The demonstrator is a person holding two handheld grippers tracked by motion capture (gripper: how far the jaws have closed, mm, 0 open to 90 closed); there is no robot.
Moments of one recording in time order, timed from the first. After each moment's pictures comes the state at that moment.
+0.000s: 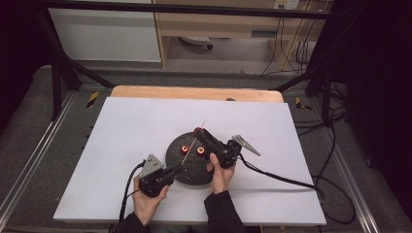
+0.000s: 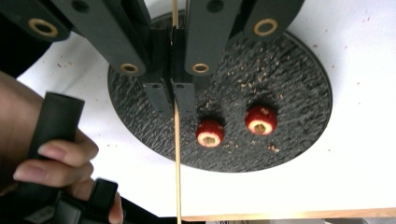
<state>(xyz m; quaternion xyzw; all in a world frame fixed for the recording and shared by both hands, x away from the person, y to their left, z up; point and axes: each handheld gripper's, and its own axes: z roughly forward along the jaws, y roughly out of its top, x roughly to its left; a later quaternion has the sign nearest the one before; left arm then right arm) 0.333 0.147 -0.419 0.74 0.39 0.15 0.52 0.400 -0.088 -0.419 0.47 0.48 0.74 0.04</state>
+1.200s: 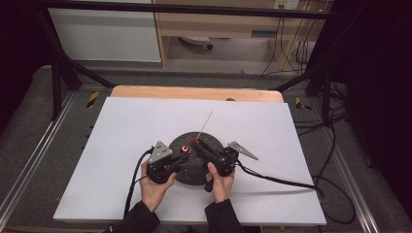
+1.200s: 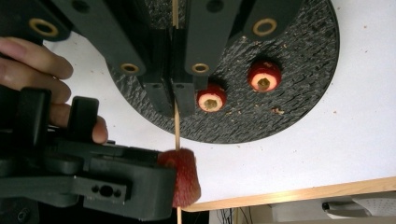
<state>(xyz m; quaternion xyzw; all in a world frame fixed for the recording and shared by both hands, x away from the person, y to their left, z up) 0.358 0.129 -0.398 0.75 0.37 0.16 0.52 0.382 -0.085 -0.427 0.46 0.52 0.71 0.01</state>
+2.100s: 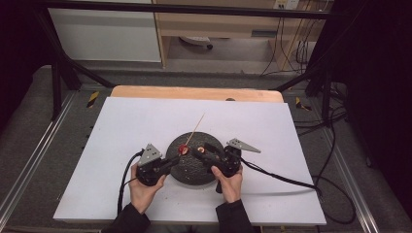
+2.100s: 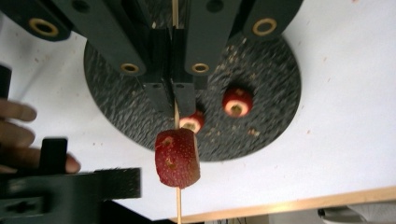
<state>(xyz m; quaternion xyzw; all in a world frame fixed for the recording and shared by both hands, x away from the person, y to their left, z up) 0.353 0.164 -0.408 0.76 0.38 0.16 0.50 0.385 -0.101 -0.416 0.43 0.63 0.64 0.02</state>
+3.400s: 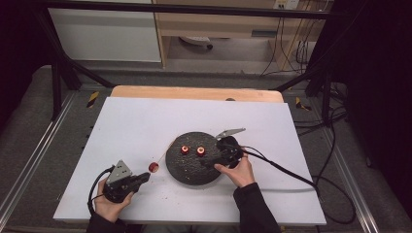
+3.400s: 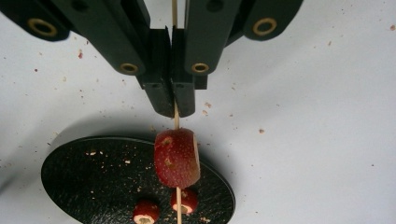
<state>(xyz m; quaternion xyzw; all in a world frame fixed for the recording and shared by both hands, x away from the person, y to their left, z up) 0.320 0.241 -0.433 0.80 0.37 0.17 0.44 0.420 -0.101 -0.400 0.41 0.83 0.38 0.06</state>
